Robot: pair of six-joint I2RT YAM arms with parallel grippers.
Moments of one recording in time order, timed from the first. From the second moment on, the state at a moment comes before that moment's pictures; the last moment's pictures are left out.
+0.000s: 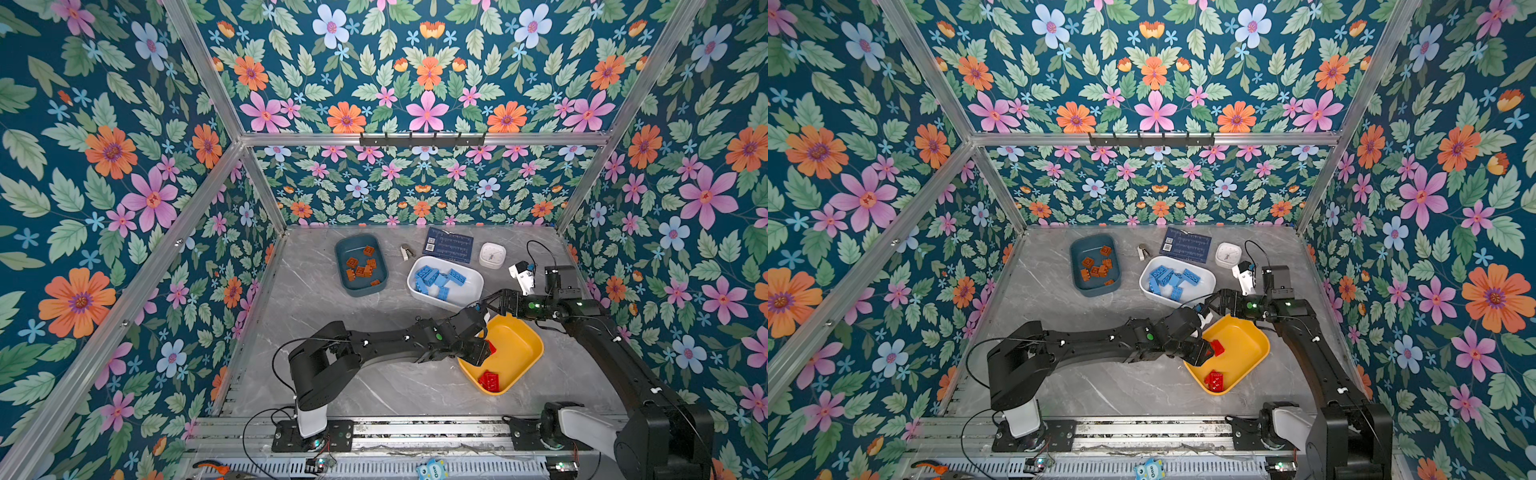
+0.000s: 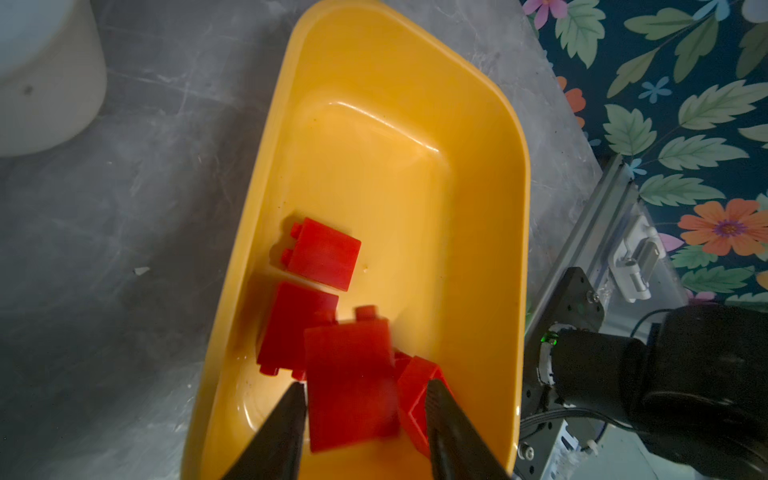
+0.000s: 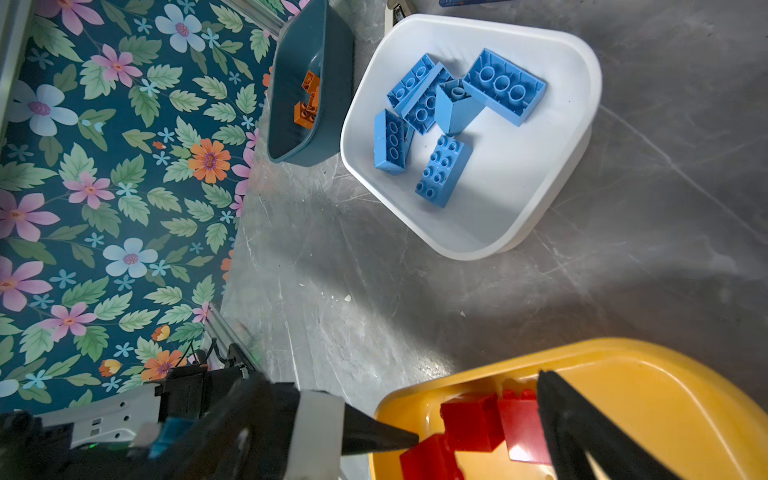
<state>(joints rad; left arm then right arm) -1.19 1.81 1.22 -0.19 0.13 -0.58 0.04 1.15 0.86 -0.59 -0.72 0.24</state>
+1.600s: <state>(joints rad) -0.14 1.29 0.44 0.24 -0.47 -0.19 -0.16 1.19 0.43 0.17 -0.13 0.26</state>
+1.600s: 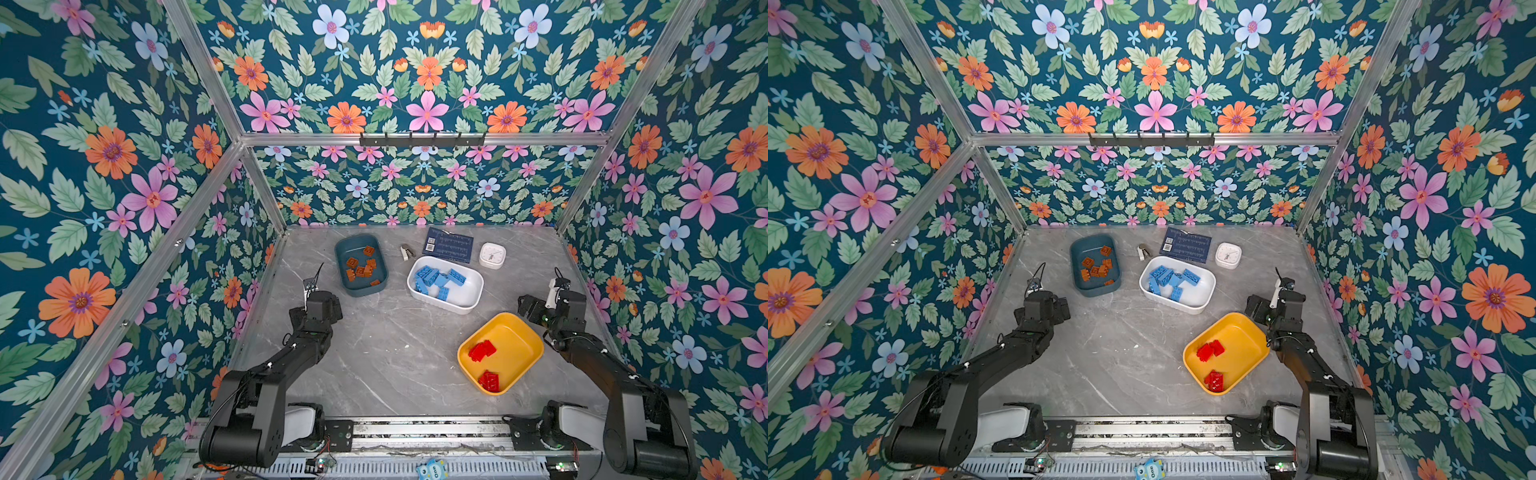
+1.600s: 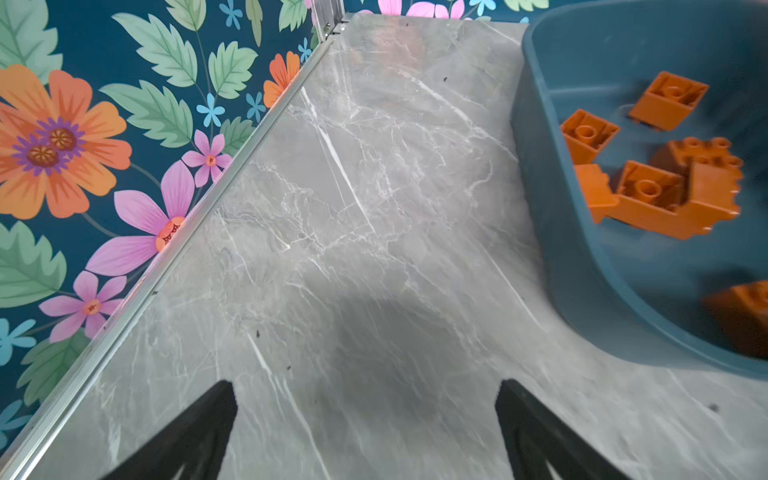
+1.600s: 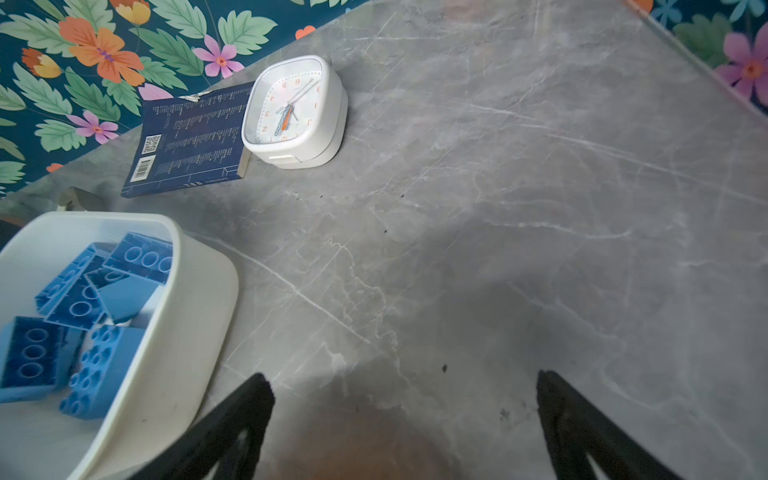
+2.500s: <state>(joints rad) -0.10 1.50 0.38 0.80 -0.45 -0.07 -0.12 1.39 0.36 0.61 -0.13 0.15</state>
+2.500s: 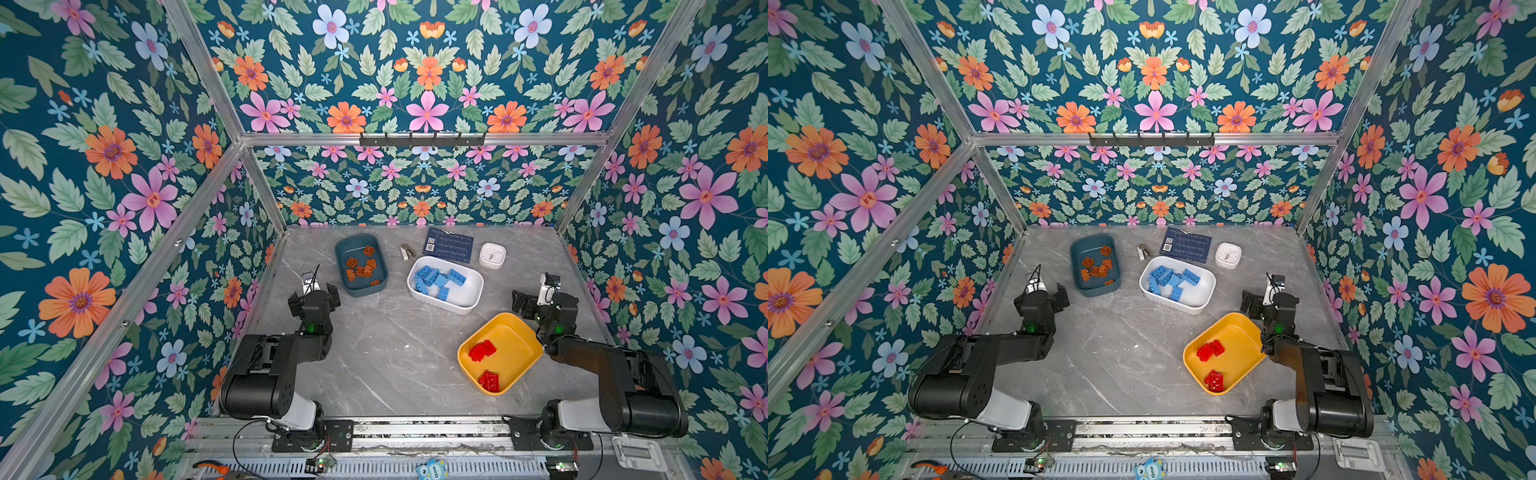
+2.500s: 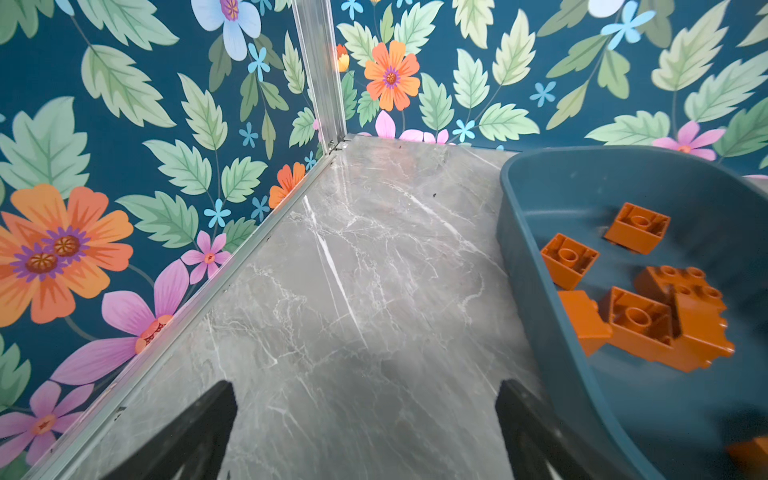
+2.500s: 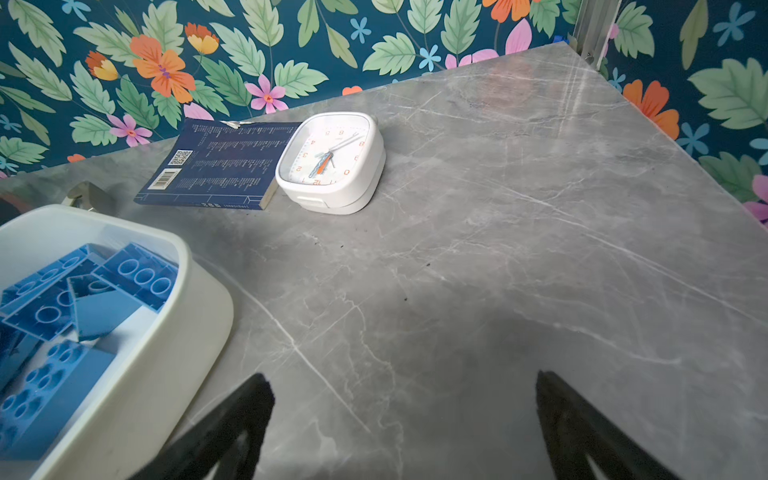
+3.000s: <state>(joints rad) -0.10 1.47 0.38 0.82 -0.40 -0.05 -0.12 1.39 0.36 0.63 -0.13 0.15</state>
